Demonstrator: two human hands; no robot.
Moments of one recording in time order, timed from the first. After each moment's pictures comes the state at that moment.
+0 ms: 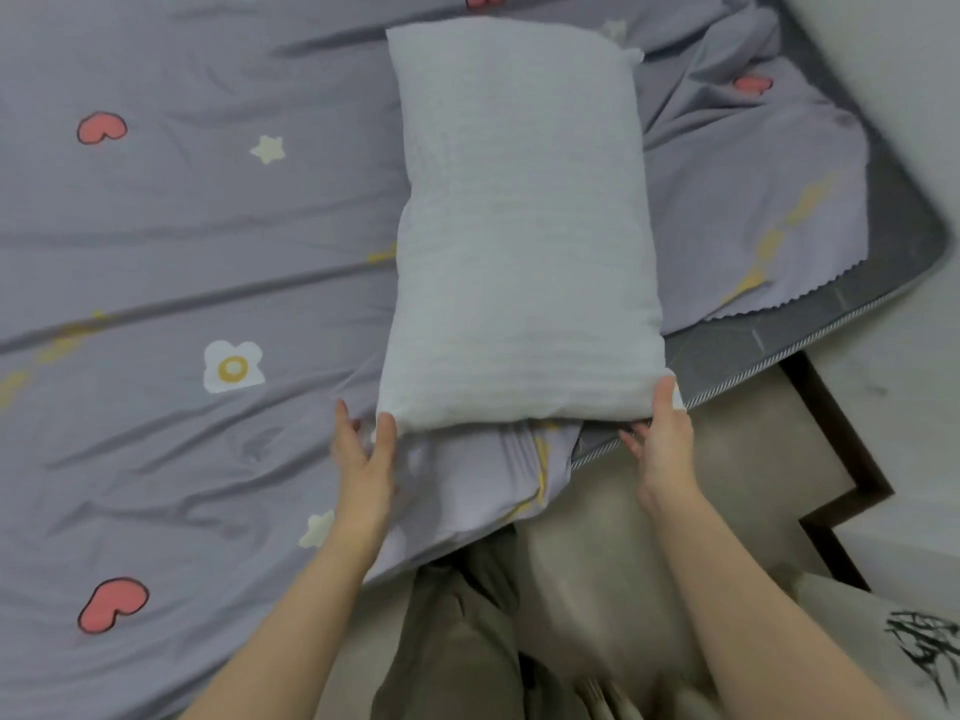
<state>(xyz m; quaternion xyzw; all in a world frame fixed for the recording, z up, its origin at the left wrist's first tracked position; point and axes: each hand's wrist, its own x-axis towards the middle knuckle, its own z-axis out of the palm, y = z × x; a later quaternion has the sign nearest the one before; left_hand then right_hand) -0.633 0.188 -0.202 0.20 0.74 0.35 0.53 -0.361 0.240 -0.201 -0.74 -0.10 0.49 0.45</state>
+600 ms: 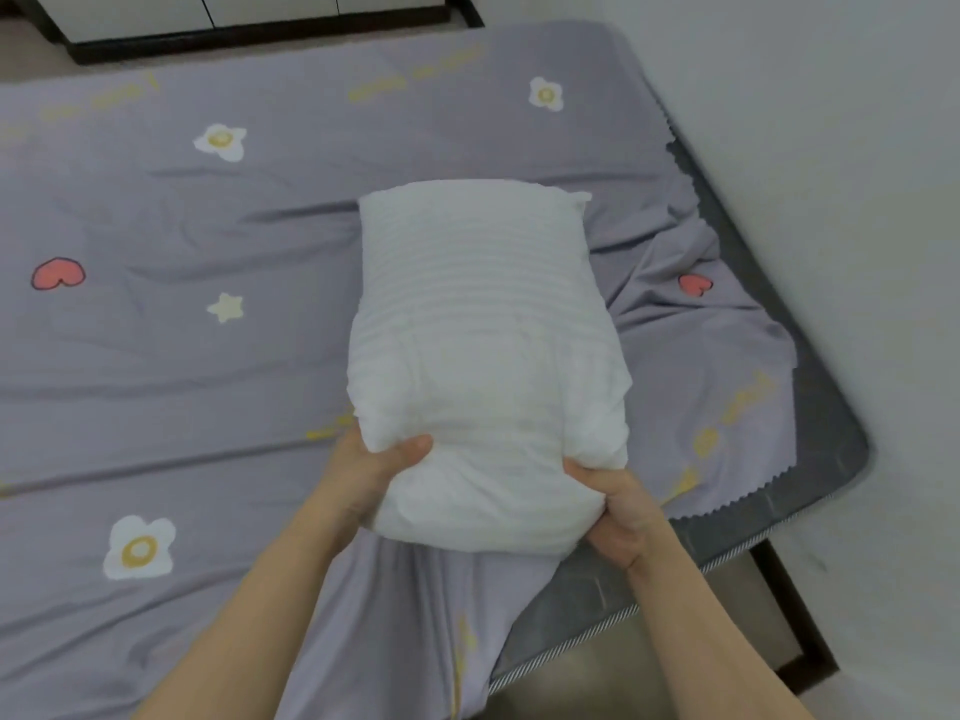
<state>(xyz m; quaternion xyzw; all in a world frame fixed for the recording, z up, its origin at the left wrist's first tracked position) -0.592 0.422 -0.127 0.27 0.62 0.38 0.63 -0.324 0.433 -0.126 -0.53 -0.13 0.77 0.34</state>
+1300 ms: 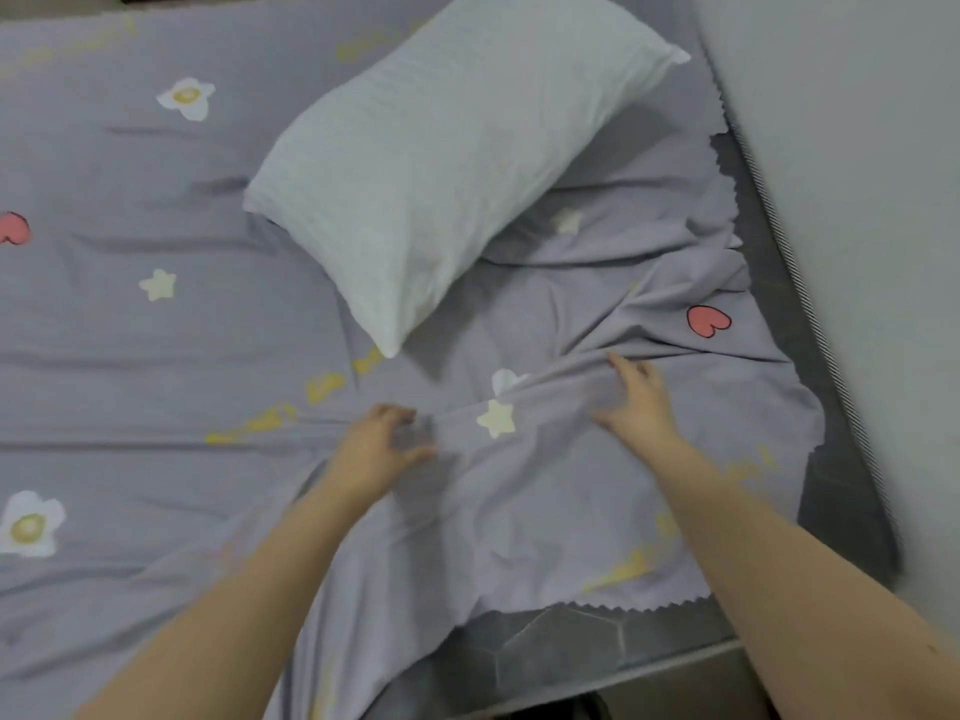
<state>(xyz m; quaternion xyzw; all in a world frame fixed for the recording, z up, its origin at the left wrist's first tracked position) -0.465 0.517 -0.215 0.46 0.77 0.07 0.43 -0.173 0.648 -0.223 -0.70 -0.60 0.38 -0.02</state>
